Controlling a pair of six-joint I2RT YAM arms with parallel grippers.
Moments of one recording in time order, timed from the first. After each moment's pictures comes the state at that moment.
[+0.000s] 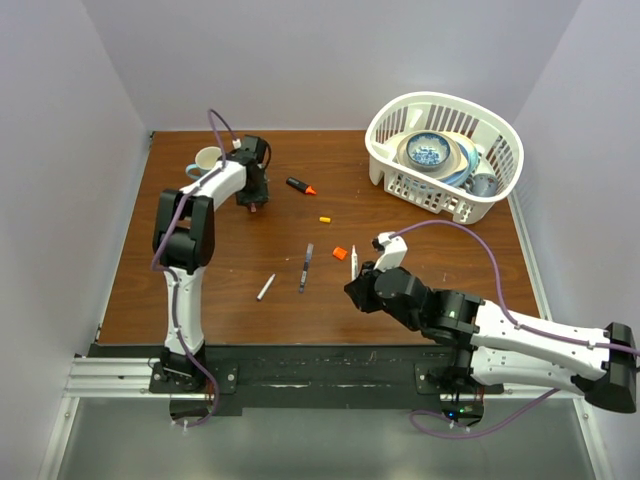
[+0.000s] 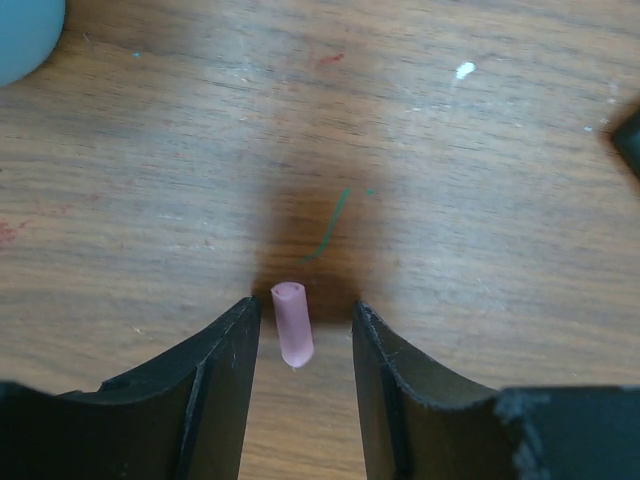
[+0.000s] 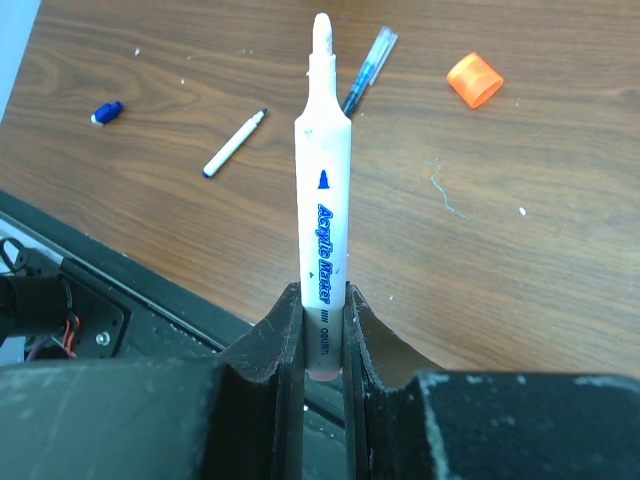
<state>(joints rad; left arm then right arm) -0.24 2.22 1.73 -0.63 -0.22 -0.38 1.18 0.90 0.71 -0.37 0.48 0.76</state>
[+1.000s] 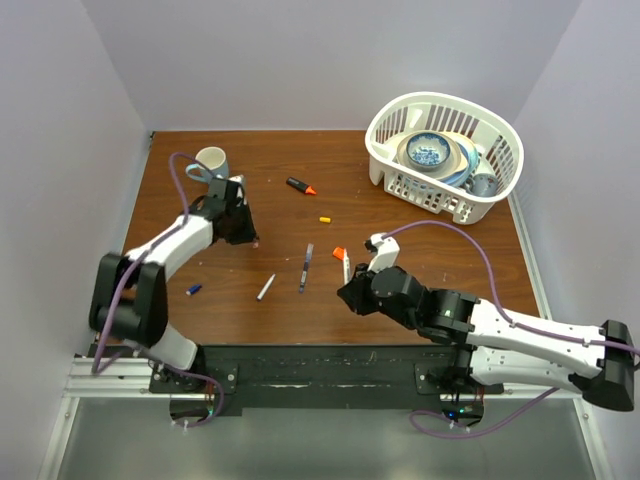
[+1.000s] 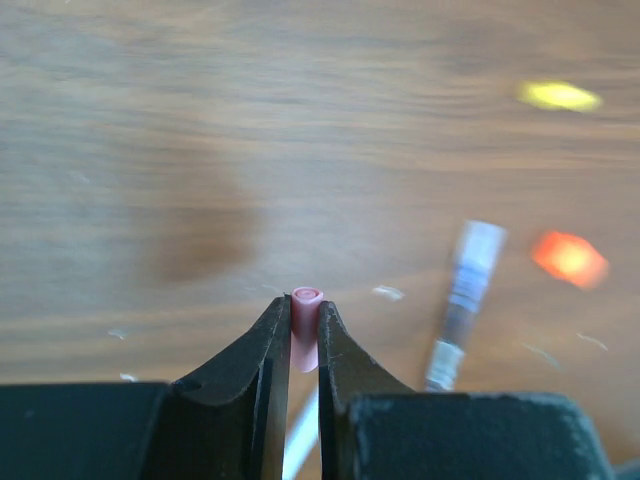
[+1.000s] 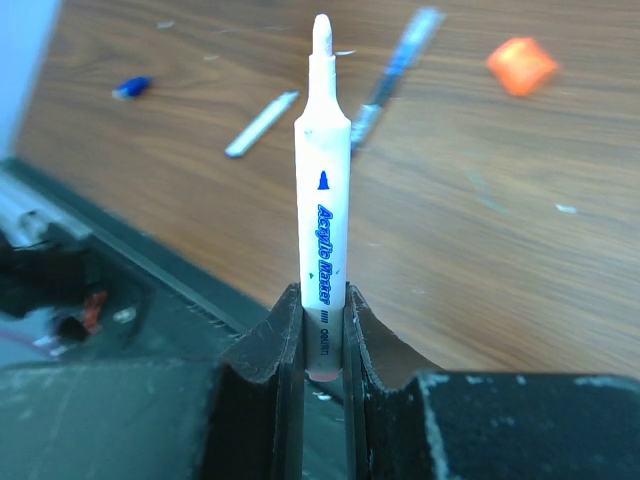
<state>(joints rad) -0.23 1.55 0.97 -0.38 0.10 -0.44 1.18 0.93 0.71 -0.33 0.40 0.76</state>
